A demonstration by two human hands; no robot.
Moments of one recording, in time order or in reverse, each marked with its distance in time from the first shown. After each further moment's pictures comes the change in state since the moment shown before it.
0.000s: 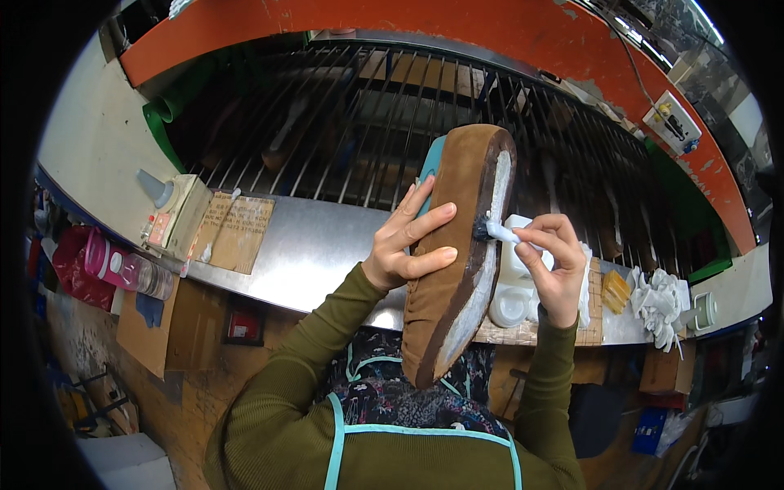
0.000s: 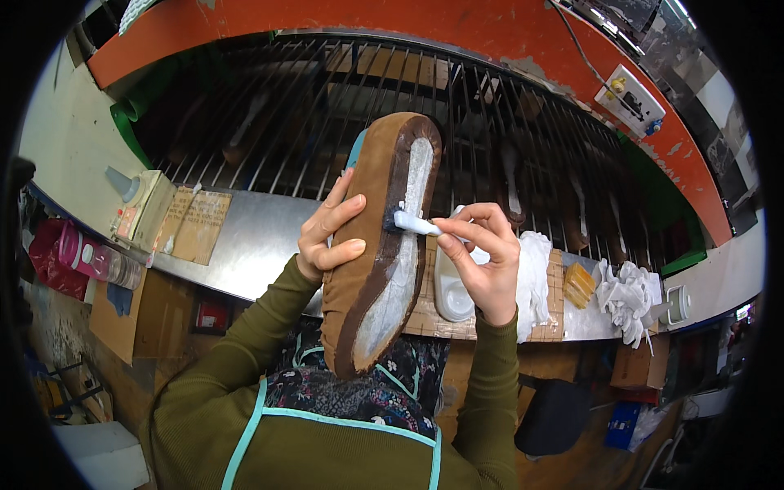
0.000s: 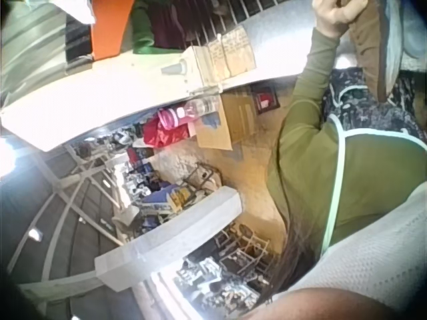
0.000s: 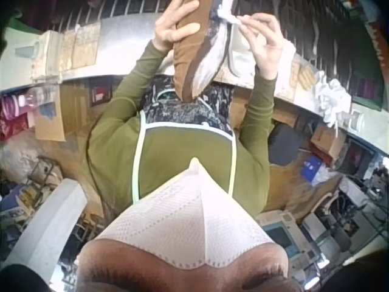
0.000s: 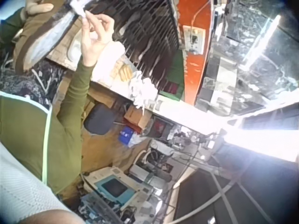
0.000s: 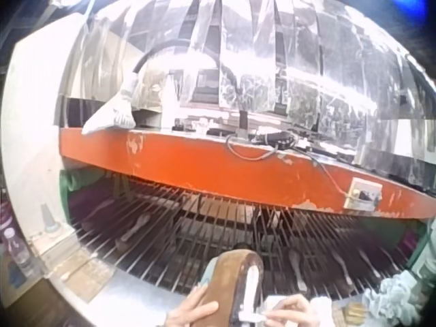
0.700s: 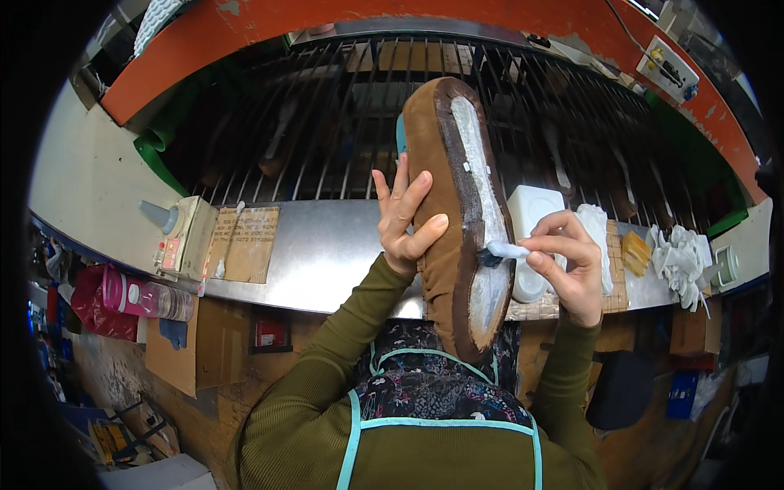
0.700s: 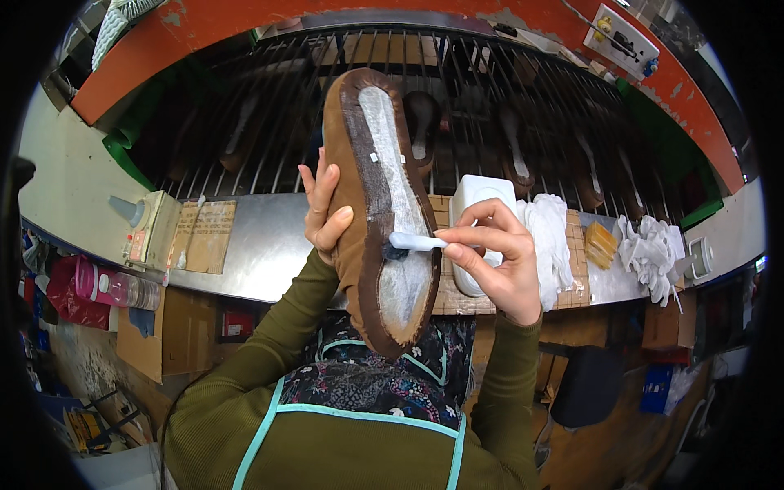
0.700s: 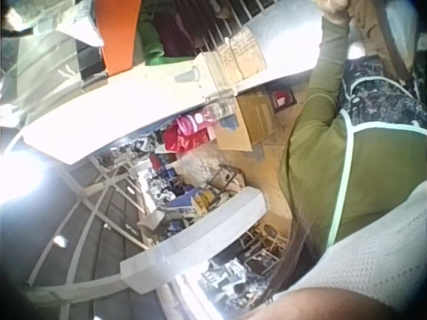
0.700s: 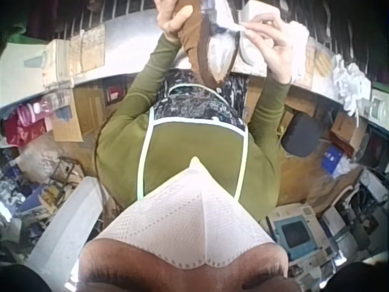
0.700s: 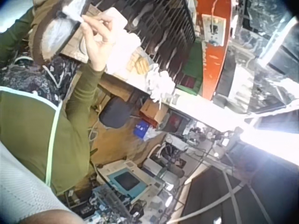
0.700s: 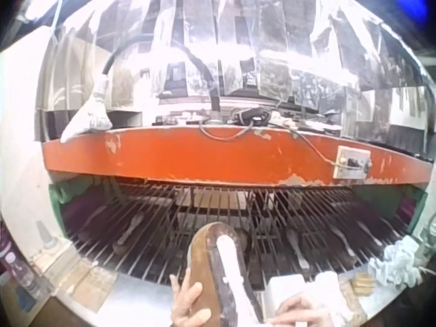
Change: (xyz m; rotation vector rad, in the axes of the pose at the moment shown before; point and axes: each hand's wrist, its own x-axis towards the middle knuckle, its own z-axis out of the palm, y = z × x) left_hand -0.011 0.000 0.017 0.166 0.176 -0.125; right_hand -0.028 -0.017 -0.008 0.146 -0.097 0.150
